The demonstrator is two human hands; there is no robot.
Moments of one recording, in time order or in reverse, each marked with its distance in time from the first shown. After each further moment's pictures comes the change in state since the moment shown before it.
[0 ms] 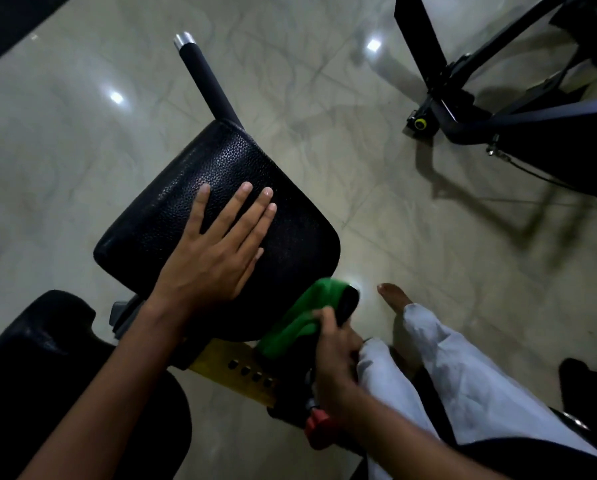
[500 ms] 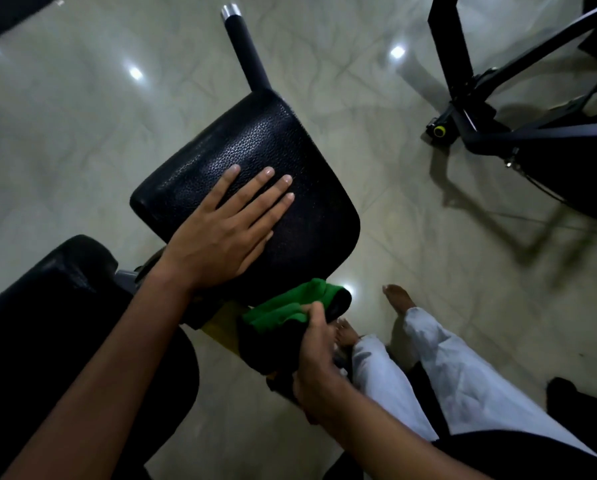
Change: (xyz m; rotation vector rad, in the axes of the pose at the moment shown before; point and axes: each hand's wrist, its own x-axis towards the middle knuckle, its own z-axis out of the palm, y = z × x) left_hand -0.025 -0.006 -0.009 -0.046 -0.018 0.026; right_hand -0.028 0.031 0.020 0.042 -0.036 0.200
